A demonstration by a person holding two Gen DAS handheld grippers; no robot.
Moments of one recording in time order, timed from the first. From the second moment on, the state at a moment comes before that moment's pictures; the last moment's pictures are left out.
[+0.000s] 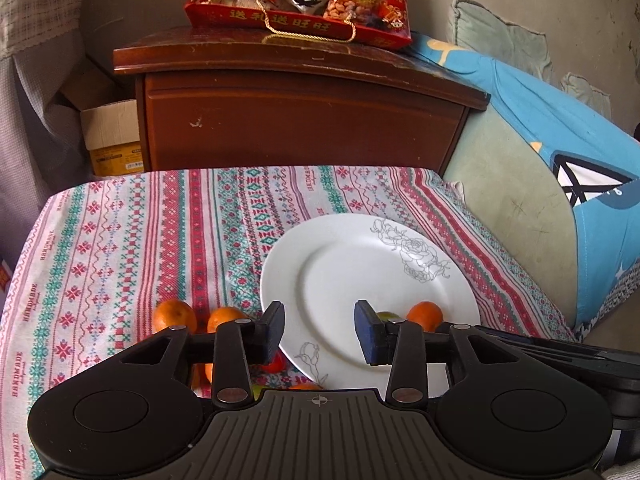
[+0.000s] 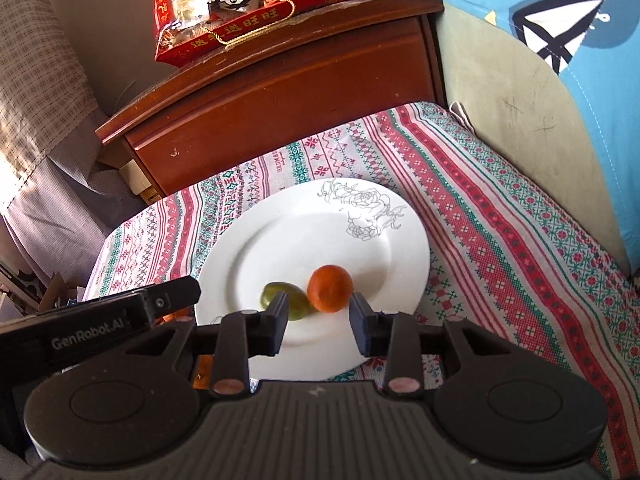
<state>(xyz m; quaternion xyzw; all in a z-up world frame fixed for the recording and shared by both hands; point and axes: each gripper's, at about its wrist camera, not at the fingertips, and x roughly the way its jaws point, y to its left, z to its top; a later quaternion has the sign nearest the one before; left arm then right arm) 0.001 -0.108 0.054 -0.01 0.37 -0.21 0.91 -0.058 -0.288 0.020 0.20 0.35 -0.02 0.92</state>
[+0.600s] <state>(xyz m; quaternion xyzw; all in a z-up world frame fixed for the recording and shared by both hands) -0.035 -0.035 0.051 -0.03 0.39 -0.14 0.91 -0.076 -0.243 0.016 0.15 0.37 0.08 0.91</state>
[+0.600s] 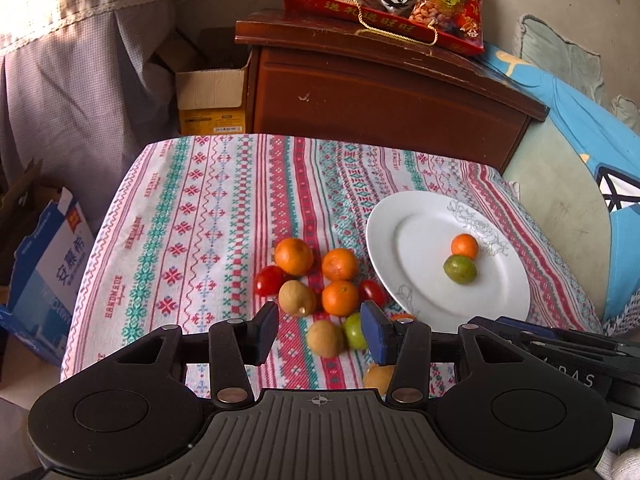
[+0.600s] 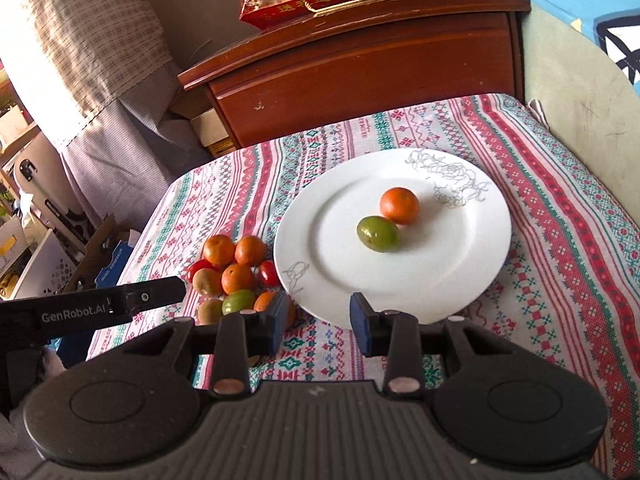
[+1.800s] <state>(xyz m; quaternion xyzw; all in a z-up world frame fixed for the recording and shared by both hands) -0.060 -0.074 -0.001 0.04 0.37 -0.23 0.90 -0.047 -0.217 -0.011 0.16 0.39 0.13 0.90</state>
